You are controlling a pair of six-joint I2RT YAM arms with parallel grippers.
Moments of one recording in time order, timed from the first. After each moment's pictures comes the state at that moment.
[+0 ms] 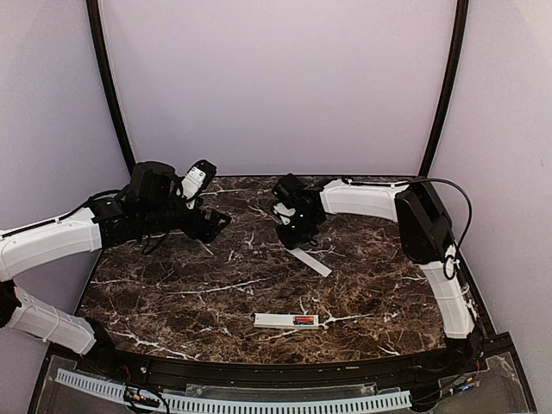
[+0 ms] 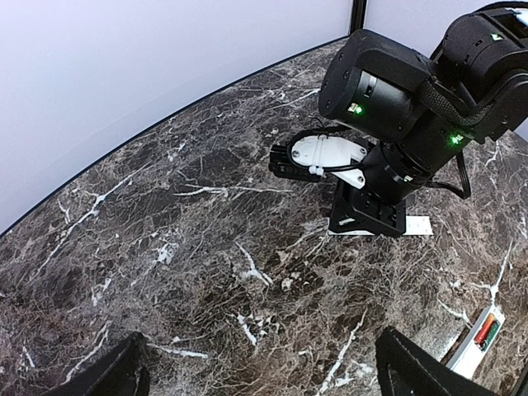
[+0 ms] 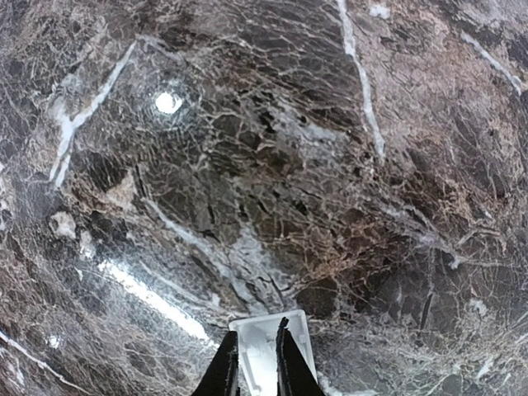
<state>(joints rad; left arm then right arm) -0.69 1.23 0.95 -0.23 -0.04 0.02 0.79 2.33 1.91 -0.77 0.02 0.18</state>
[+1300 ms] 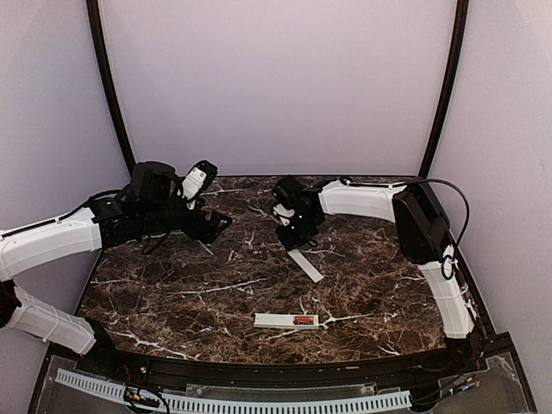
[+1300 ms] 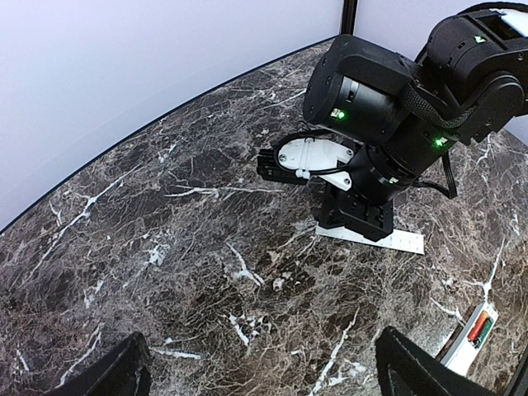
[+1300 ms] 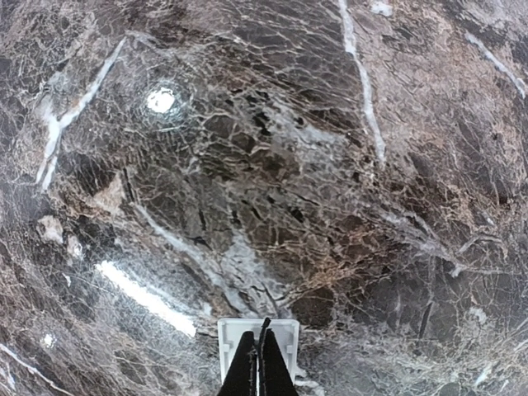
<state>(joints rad) -0.69 1.24 0.95 -0.23 -0.02 0.02 0.78 2.35 1.92 -0.78 0.03 0.17</state>
